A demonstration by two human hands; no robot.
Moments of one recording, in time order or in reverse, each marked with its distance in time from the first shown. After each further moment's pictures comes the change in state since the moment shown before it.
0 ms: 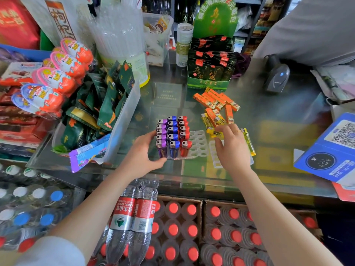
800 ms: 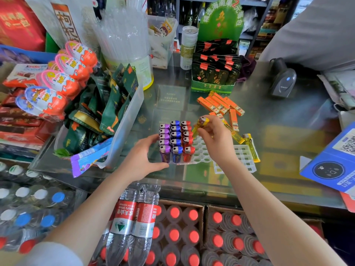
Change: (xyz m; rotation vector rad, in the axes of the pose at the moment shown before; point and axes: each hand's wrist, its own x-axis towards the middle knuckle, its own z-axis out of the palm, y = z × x) left_hand 0.001 0.002 -0.007 -0.006 -0.025 -0.093; right_hand 0.028 -0.034 0.012 0.544 -0.112 -0.027
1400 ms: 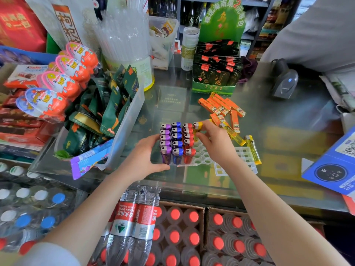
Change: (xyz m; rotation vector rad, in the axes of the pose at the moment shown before) left_hand 0.010 -0.007 0.000 0.067 -0.047 0.058; right_hand 0.008 0.007 -0.002 -0.275 -0.142 -0.127
